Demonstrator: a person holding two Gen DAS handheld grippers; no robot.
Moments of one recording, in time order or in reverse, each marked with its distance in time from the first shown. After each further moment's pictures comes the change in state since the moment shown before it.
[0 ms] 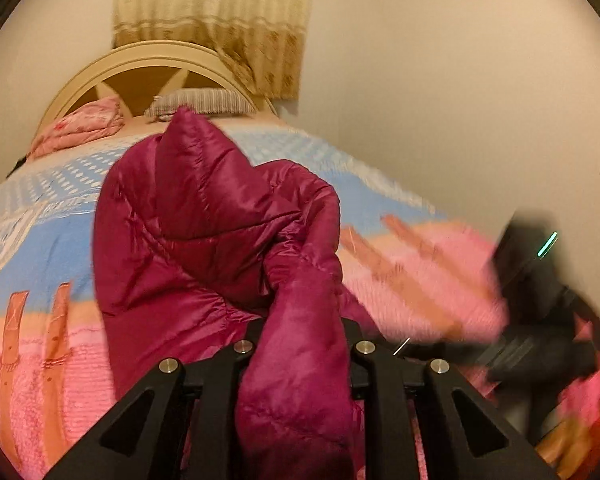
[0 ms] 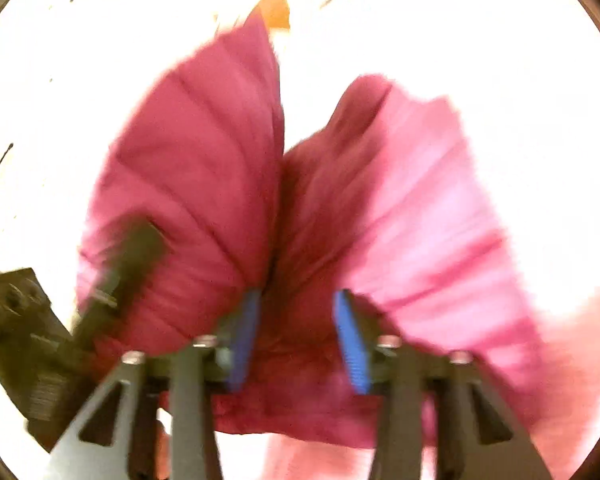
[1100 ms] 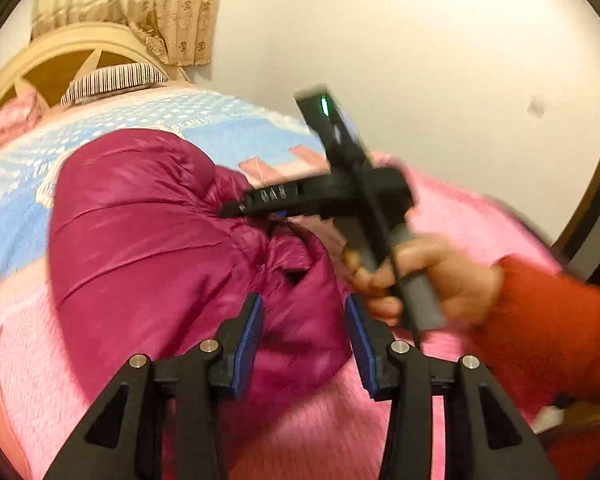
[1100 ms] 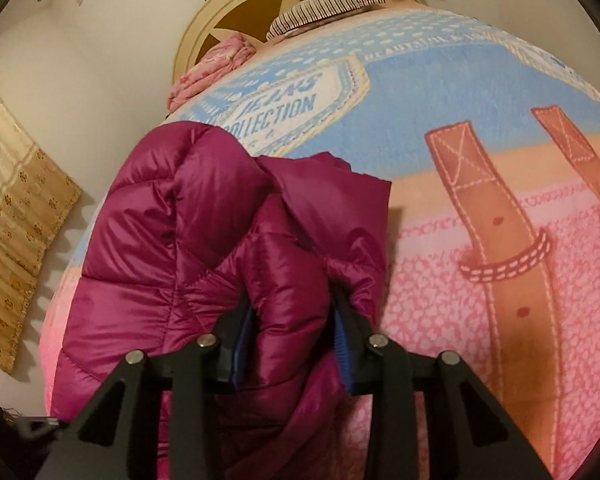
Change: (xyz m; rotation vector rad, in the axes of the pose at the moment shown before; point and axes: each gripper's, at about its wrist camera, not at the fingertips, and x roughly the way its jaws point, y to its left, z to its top) left arm -0.018 0.005 -0.041 0.076 0.099 -0.318; right arm 0.026 -0.048 0.052 -0.283 0.026 -0.324
